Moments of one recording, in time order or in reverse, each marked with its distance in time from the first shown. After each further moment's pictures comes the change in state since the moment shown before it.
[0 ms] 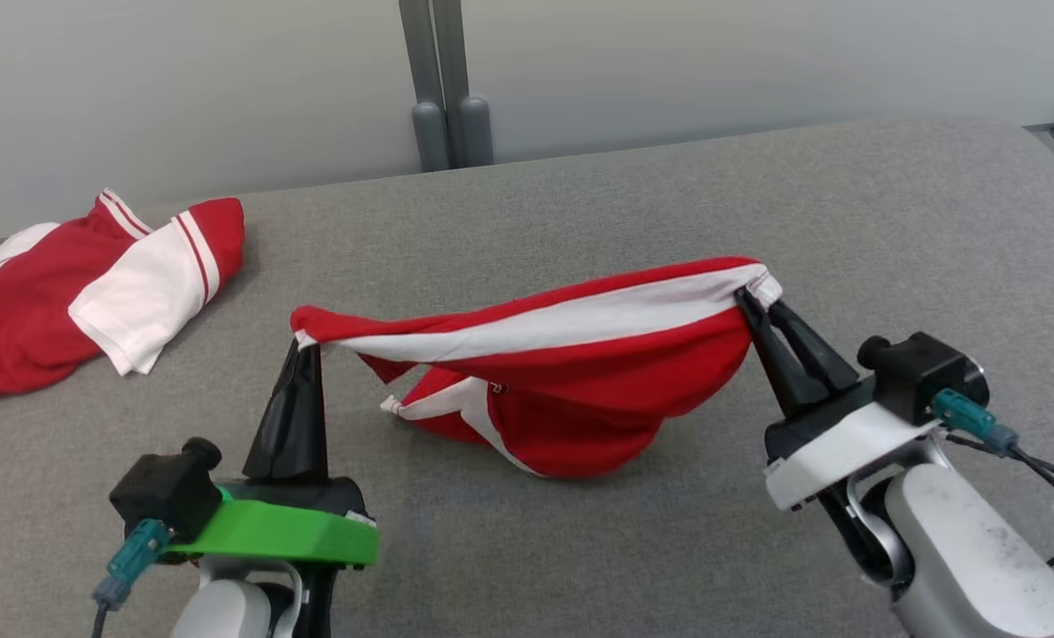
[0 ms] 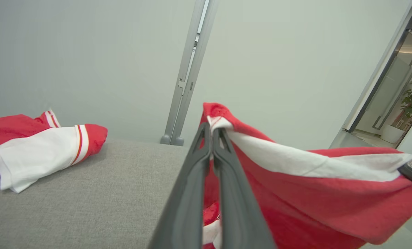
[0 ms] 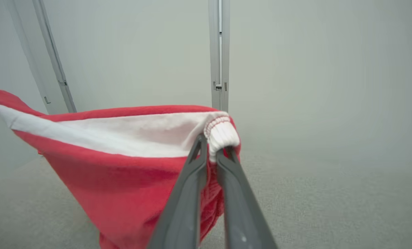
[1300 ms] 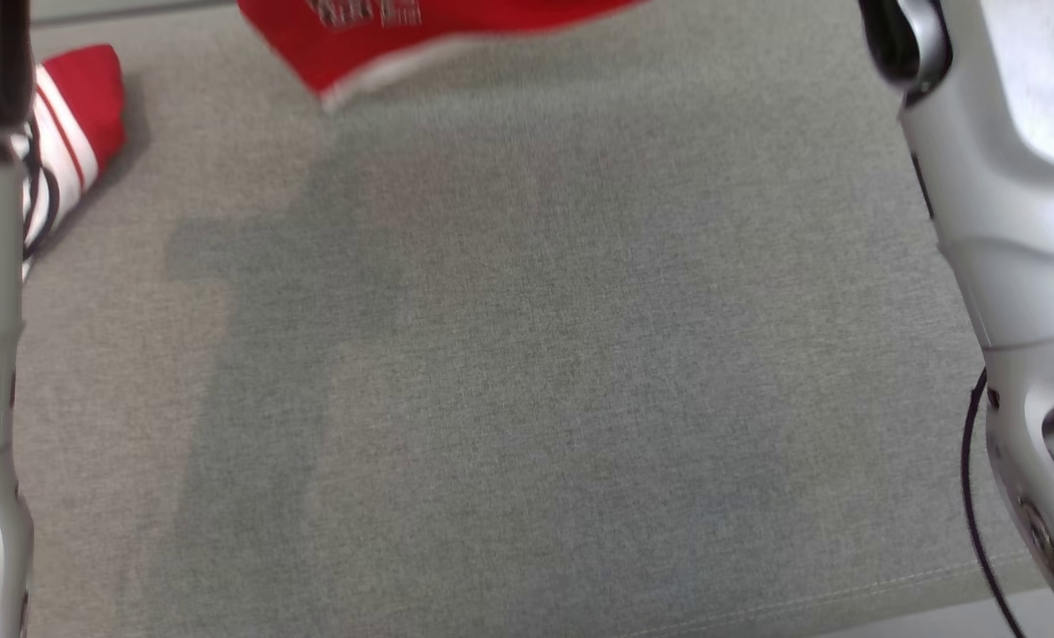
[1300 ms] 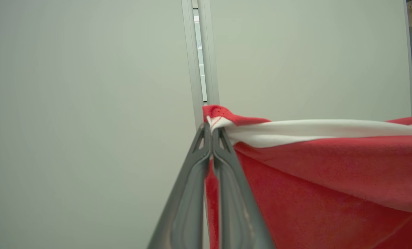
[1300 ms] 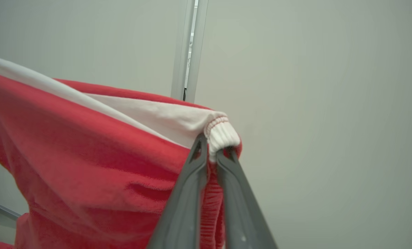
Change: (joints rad) left arm -1.015 0.183 0.046 0.263 0.153 -0.076 0.148; right arm -0.926 0.123 -0.103 0.368 -0.145 0.001 -0.009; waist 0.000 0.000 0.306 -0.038
